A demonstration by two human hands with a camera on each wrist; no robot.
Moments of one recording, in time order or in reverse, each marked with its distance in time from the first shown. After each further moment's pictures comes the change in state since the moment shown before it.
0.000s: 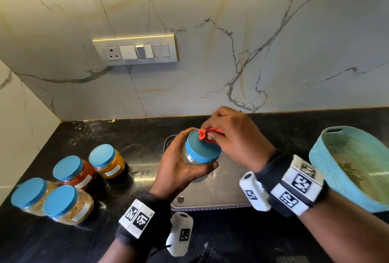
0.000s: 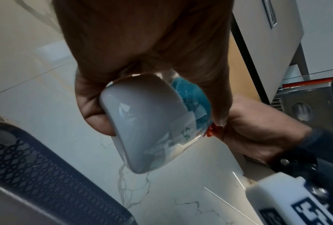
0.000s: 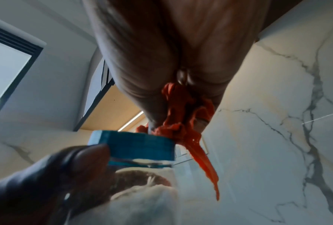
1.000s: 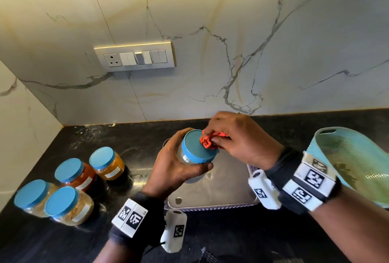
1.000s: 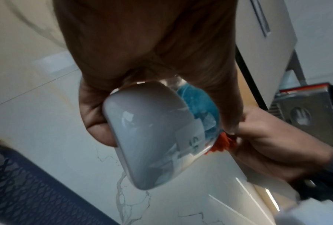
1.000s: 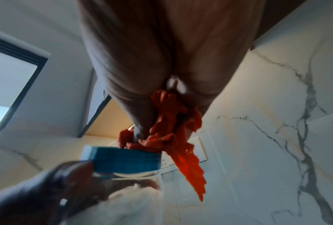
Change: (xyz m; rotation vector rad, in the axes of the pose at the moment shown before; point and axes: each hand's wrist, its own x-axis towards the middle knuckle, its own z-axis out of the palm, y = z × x) left_hand -0.002 0.013 -0.006 0.030 -0.045 -0.002; right_hand -0.012 0.011 -0.023 0.046 -0.089 -0.140
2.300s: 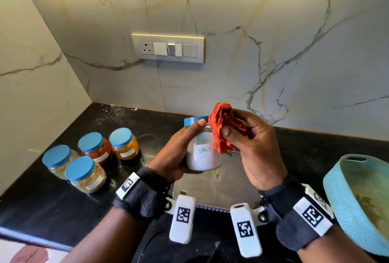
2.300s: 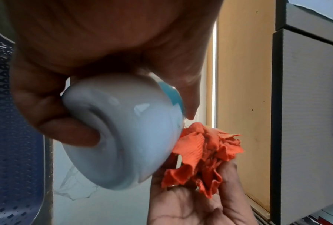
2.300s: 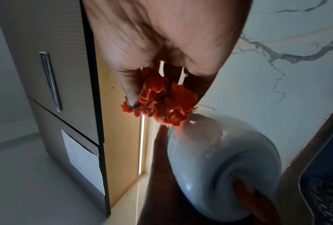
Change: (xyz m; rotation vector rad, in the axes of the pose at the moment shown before) left_hand 0.013 0.011 -0.005 -0.600 -0.066 -0.596; right_hand -0.007 -0.019 0.032 1.090 0.370 0.280
